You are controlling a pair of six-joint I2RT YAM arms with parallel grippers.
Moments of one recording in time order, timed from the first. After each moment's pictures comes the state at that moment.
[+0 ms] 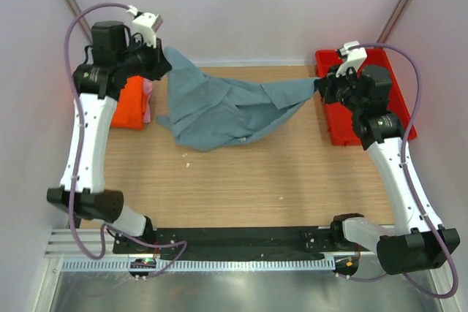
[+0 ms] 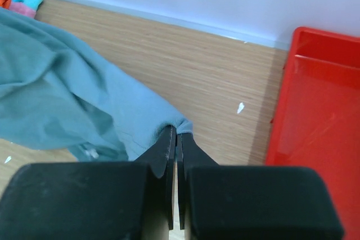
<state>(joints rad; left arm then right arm) -0.13 1.57 1.98 -0.92 0.40 0.10 0.11 1.13 1.22 -0.33 -0.26 0.01</state>
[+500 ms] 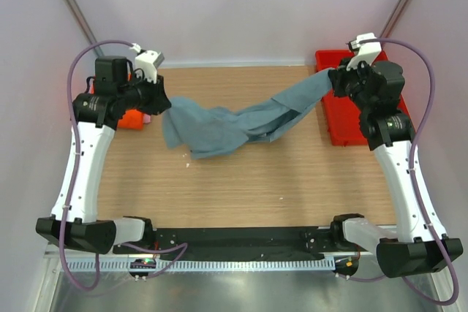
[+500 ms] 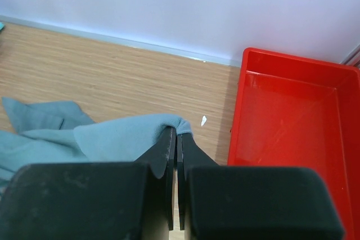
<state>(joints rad) -0.13 1.29 1.62 -0.97 0.39 0.12 0.09 1.10 1.31 -0.36 -0.12 -0.05</state>
